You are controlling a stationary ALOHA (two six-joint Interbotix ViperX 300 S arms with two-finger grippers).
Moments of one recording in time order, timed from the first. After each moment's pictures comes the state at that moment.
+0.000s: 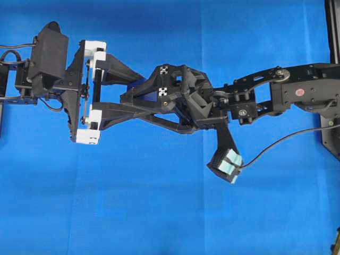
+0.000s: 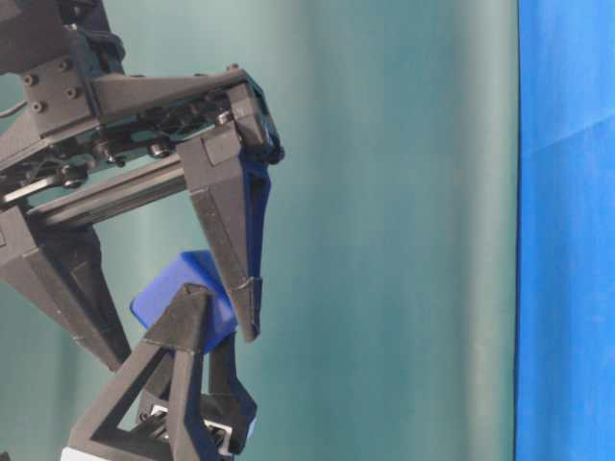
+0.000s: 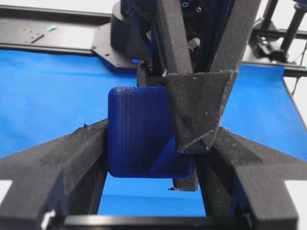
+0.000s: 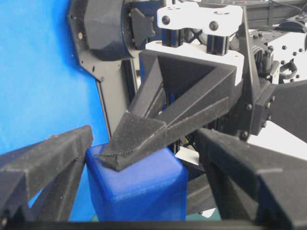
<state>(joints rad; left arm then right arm) -0.02 -0.34 0.76 0.01 -0.31 -0.09 0.05 -0.12 0.40 -0.87 -0.06 -0.39</state>
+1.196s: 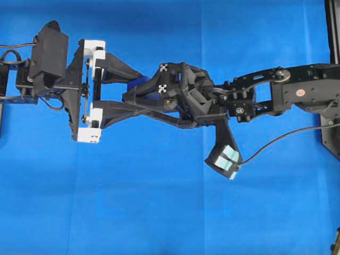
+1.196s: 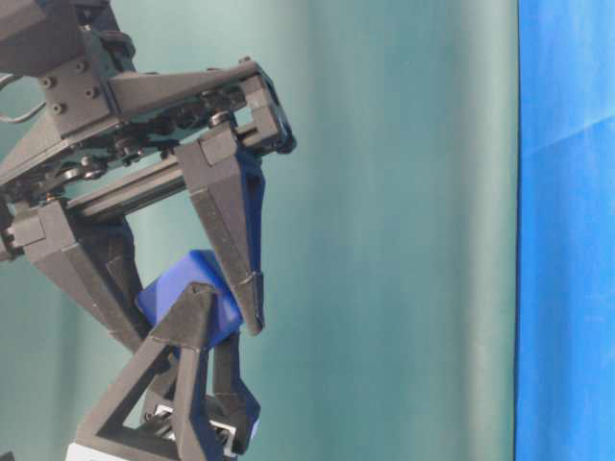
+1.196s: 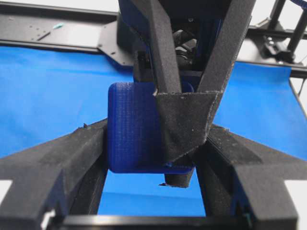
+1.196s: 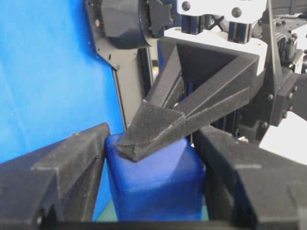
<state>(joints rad) -0.02 -0.34 0.76 0.00 -0.30 -0.09 0.05 -0.12 0.40 -0.87 0.07 -0.39</state>
